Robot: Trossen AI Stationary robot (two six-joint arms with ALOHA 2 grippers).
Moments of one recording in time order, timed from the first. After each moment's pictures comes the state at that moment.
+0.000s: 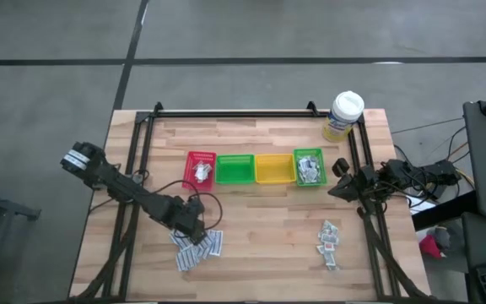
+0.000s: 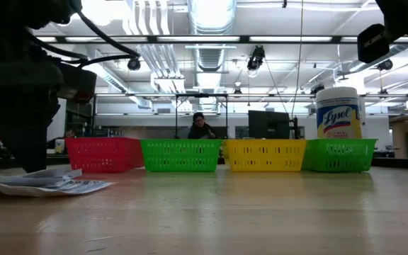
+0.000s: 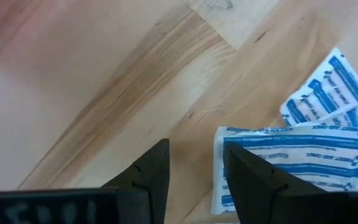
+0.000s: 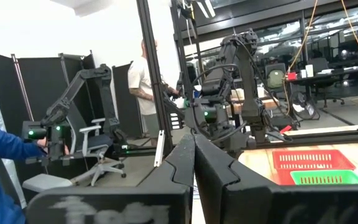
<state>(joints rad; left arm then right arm) -0.48 1.50 0.75 -0.53 -0.17 -1.18 0.21 0.01 0.08 0.16 -0.08 0.24</state>
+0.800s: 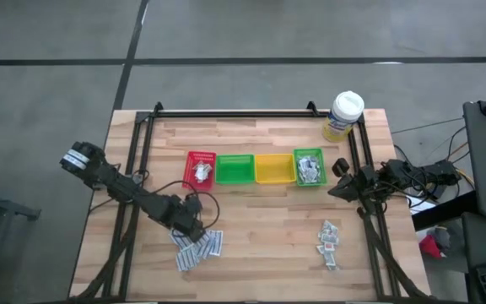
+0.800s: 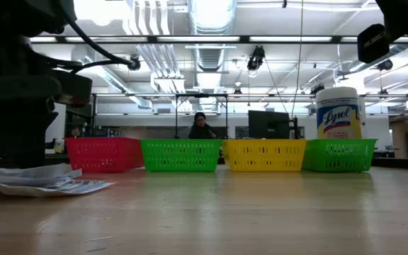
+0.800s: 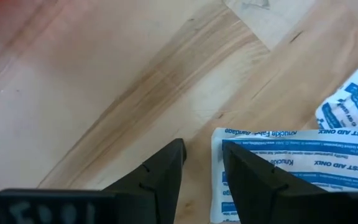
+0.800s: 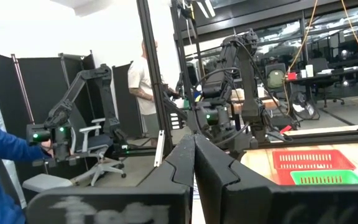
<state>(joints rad) -0.48 1.50 0.71 -0.54 -0.20 -1.23 0.21 0.01 0.08 0.16 -0.08 0.24</state>
